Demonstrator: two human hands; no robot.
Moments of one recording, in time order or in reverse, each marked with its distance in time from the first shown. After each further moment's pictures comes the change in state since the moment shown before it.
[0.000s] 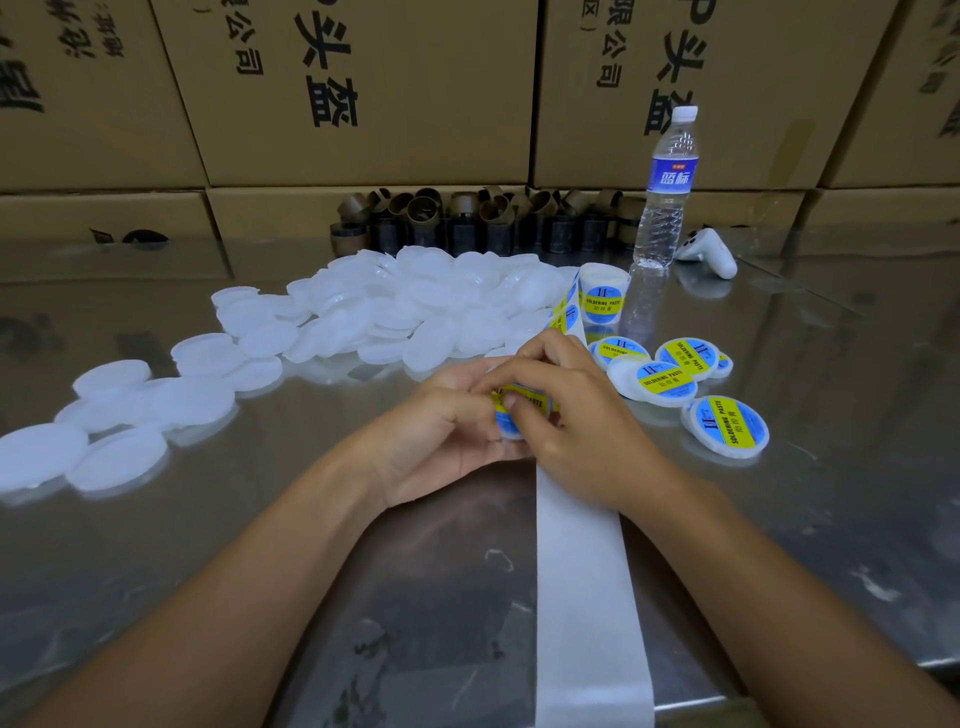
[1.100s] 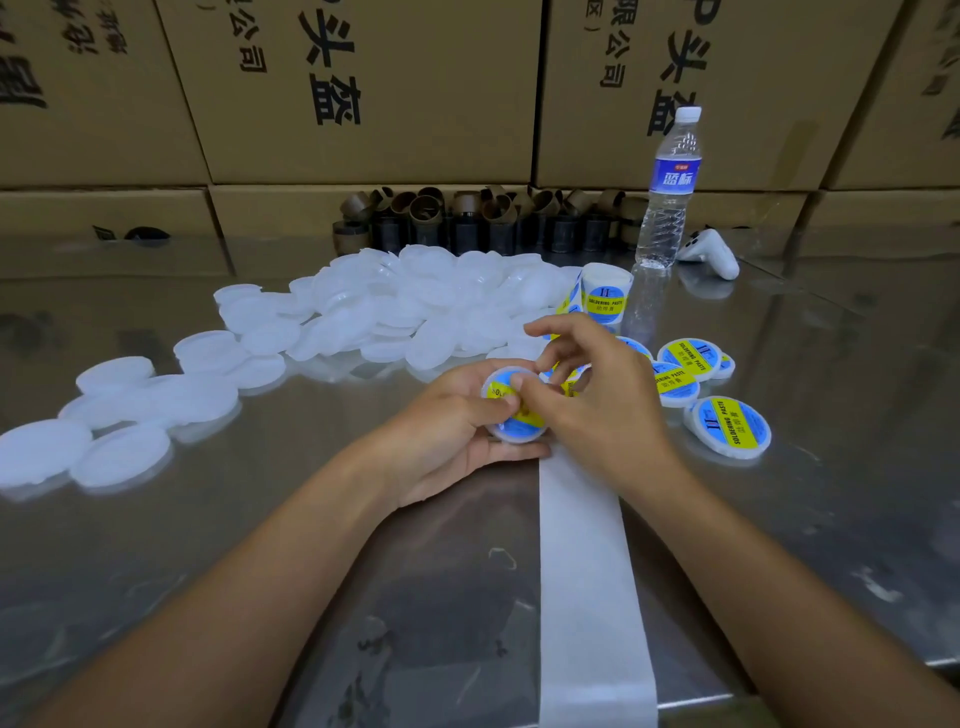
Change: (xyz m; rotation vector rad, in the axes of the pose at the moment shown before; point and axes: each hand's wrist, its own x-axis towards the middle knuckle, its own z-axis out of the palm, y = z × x) left_hand 0.004 -0.007 0.002 0.074 0.200 -0.008; right_hand 0.005 0.003 -0.003 0.193 0.262 0.198
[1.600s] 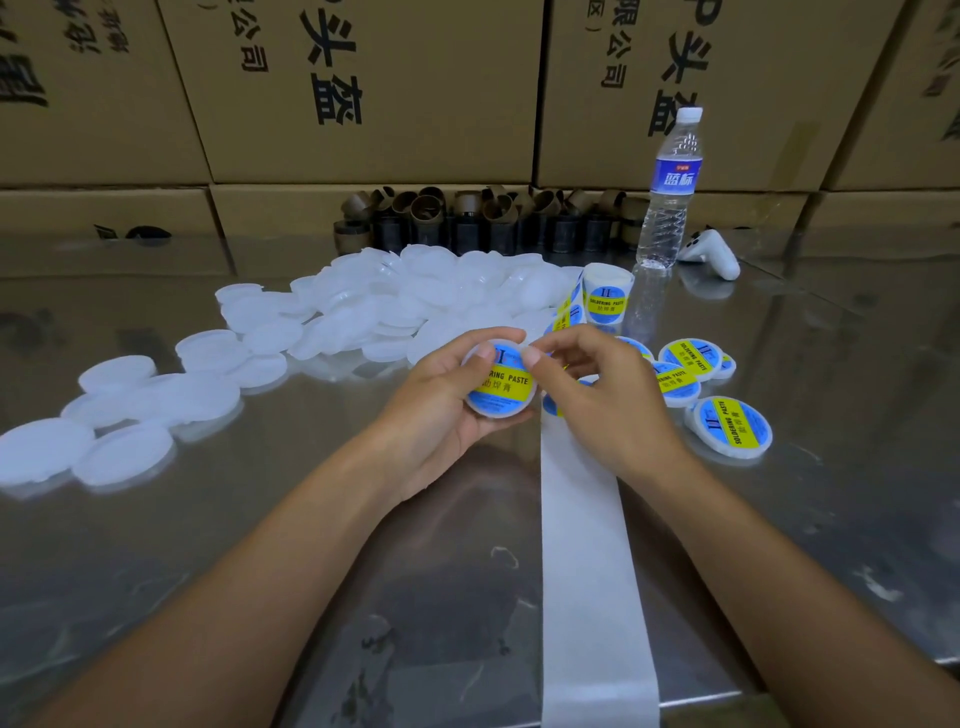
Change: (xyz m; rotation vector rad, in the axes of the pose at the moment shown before) left_hand 0.004 0.003 -0.005 -0.071 0.114 0.192; right_hand 0.002 -0.003 -0.002 0.077 -0.041 0.143
